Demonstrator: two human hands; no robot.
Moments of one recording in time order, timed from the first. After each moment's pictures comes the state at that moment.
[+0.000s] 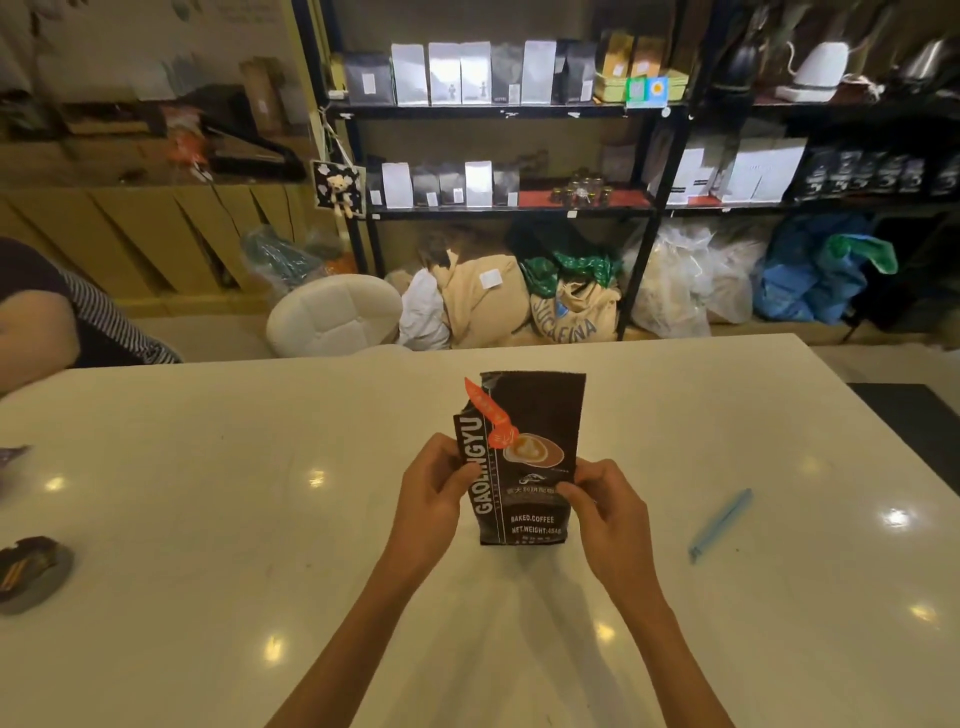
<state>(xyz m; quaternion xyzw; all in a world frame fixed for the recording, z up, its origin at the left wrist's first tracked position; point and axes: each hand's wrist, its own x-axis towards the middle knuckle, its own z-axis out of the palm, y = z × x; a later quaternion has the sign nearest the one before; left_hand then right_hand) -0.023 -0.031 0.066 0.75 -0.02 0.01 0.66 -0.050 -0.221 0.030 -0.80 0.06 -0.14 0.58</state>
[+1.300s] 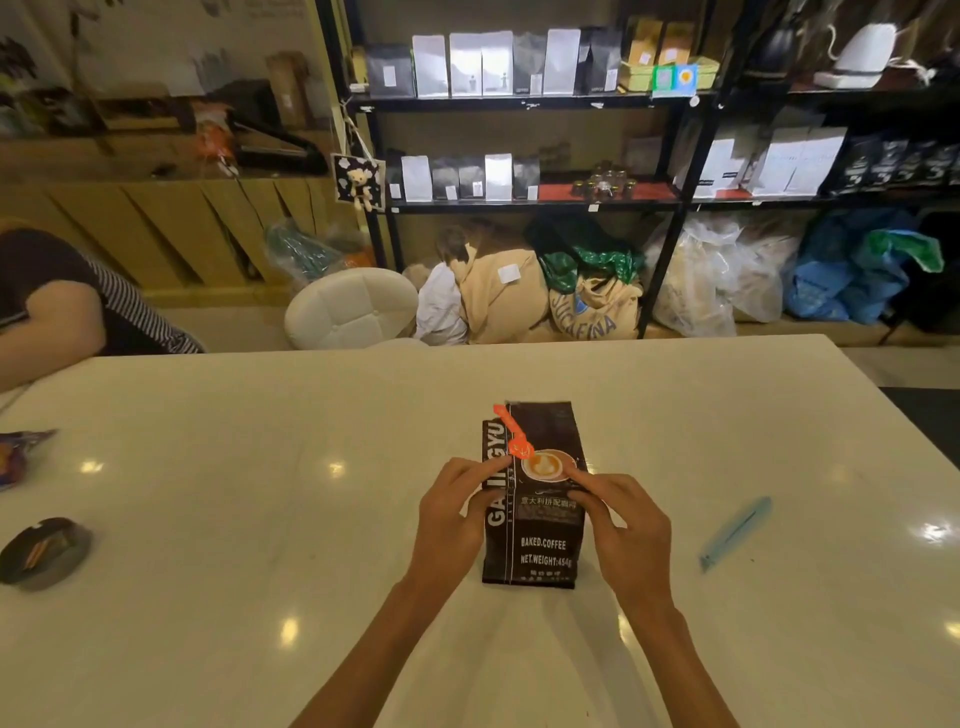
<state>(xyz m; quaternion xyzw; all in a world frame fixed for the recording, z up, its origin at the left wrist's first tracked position) -0.022 -0.044 0.015 0.83 -0.16 0.22 0.48 -0.047 -0.240 0.010 -0.83 -0.04 -0.28 0.47</state>
